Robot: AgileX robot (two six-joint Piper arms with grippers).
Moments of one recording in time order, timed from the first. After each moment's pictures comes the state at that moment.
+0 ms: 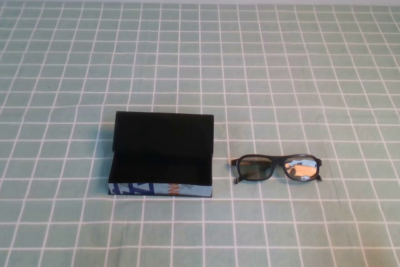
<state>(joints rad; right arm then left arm) -0.03 -0.01 0.02 0.06 0.35 -0.05 -0.15 -0.01 0.03 0.23 0.40 -0.23</state>
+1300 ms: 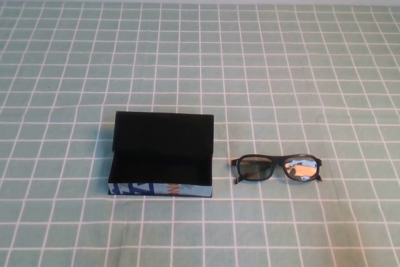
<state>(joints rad) -0.03 -0.01 0.03 0.10 0.06 -0.05 -0.15 -0.01 0.03 0.24 0.32 -0.23</state>
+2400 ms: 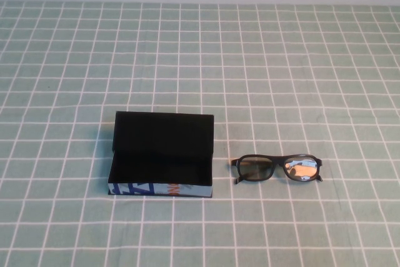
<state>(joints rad) -0.03 -0.01 -0.22 0.16 -0.76 0.08 -0.15 -0.02 -0.19 0.24 -0.65 -0.41</state>
